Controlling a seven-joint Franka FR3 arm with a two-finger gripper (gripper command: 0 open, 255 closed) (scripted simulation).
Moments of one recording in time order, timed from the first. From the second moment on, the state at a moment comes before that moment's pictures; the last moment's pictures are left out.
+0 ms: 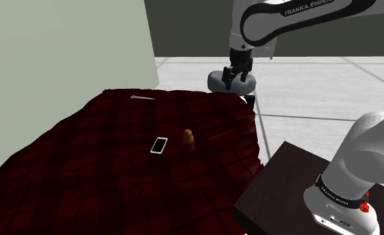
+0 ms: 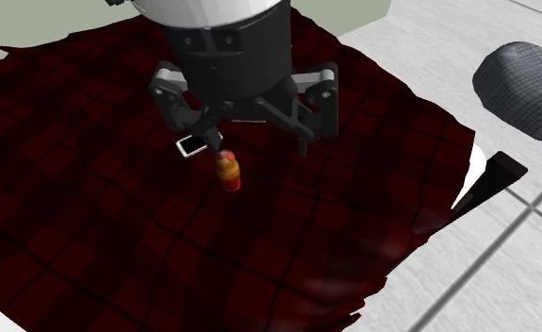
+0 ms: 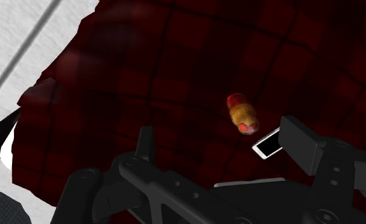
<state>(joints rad) 0.01 -0.41 0.02 -2.27 -0.09 1.96 0.17</state>
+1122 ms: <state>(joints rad) 0.05 0.23 0.08 -1.94 -0.15 2.14 0.24</state>
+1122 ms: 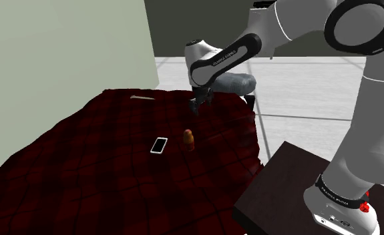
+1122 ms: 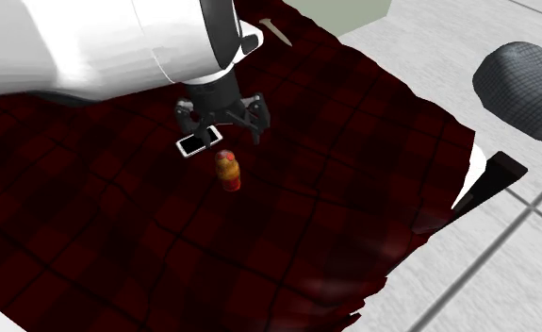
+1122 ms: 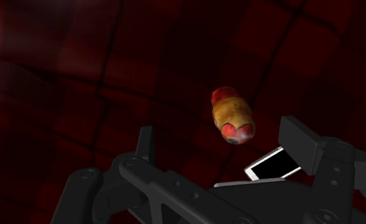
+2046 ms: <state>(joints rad) 0.13 0.77 0.08 -1.46 -0.20 2.09 0.26</state>
